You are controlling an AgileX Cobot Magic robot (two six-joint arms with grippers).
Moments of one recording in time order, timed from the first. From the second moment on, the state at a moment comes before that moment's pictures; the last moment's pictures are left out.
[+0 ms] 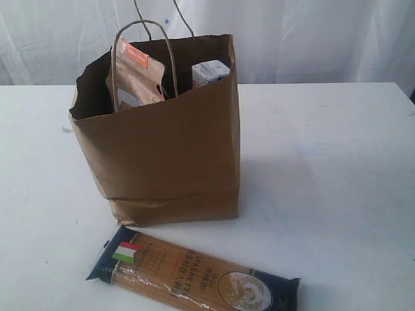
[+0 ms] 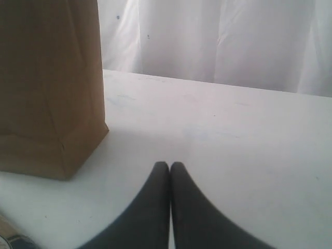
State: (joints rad) left arm -0.48 0.00 0.02 -0.01 0.42 0.08; right arm 0.31 0.01 -0.01 -0.13 0.21 0.07
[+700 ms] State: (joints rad) left arm -0.48 0.00 0.02 0.03 0.42 0.16; right arm 0.31 0.01 -0.01 -0.13 0.21 0.07
